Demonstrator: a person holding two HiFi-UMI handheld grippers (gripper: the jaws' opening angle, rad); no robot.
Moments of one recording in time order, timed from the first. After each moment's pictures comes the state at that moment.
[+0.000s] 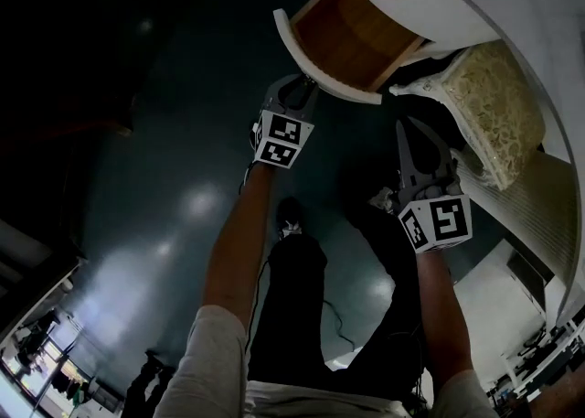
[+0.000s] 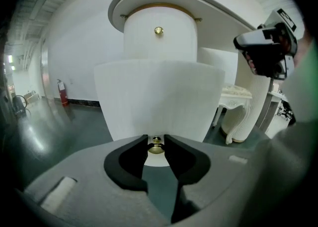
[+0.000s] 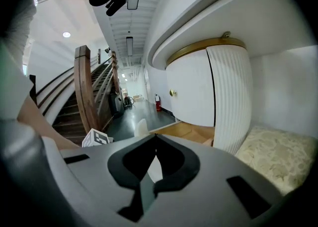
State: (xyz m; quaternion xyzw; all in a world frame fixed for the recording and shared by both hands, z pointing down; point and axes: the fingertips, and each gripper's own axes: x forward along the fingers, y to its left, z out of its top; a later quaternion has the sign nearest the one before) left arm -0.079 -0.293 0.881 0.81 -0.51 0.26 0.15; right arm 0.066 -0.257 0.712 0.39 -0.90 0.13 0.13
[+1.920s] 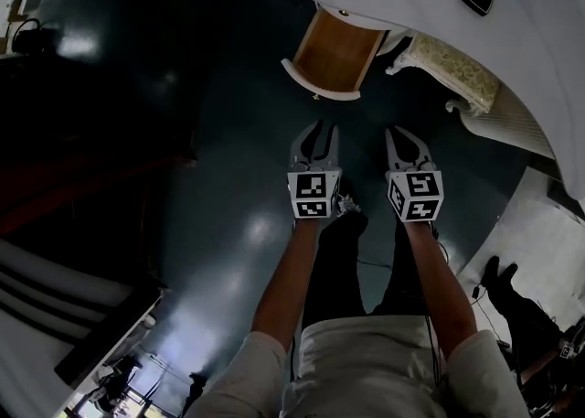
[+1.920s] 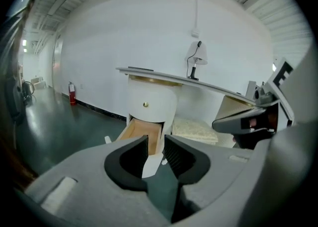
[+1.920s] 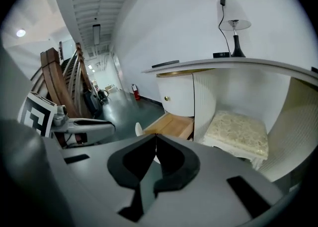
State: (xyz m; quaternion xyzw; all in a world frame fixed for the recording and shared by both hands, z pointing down) left arm -0.057 -0.161 0.603 0.80 -0.53 0.19 0.20; right arm 0.074 -0.149 0.594 0.52 -0.79 0.26 0.20
